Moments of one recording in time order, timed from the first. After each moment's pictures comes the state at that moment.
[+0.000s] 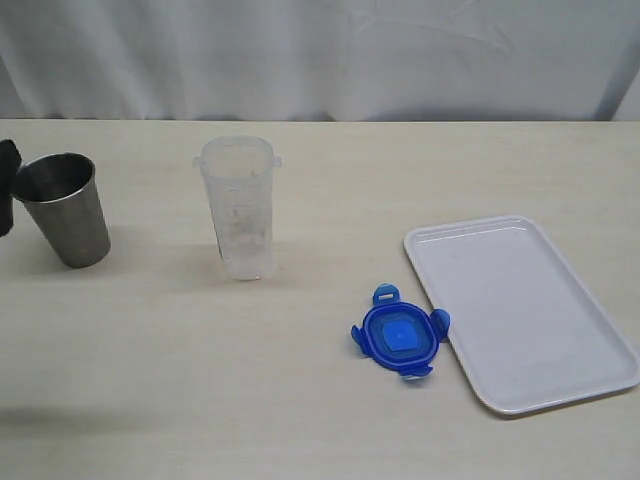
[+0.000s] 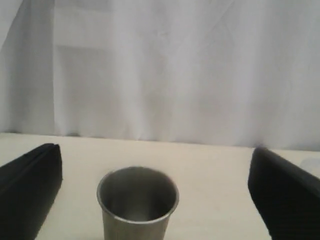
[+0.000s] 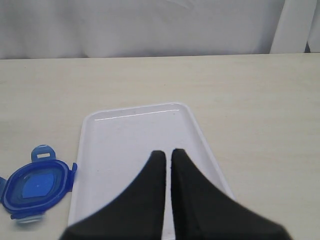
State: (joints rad) left arm -0.12 1.12 -0.19 -0.08 -0.78 -0.03; right arm 0.00 0.00 0.00 0.02 0.35 0.00
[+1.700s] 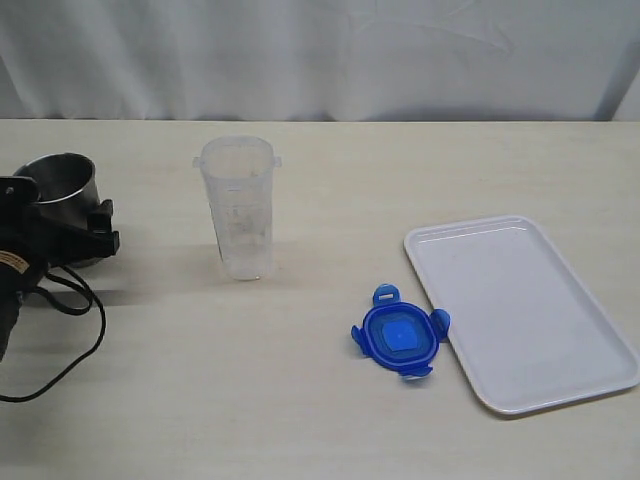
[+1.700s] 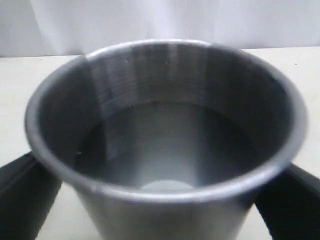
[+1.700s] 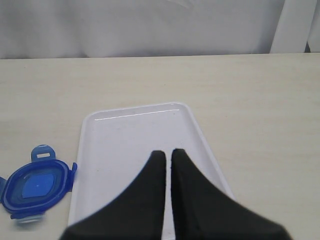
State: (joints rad) left arm -0.12 2.10 -0.55 -0.15 -1.18 0.08; right arm 0.00 0.00 0.00 0.02 0.35 0.00
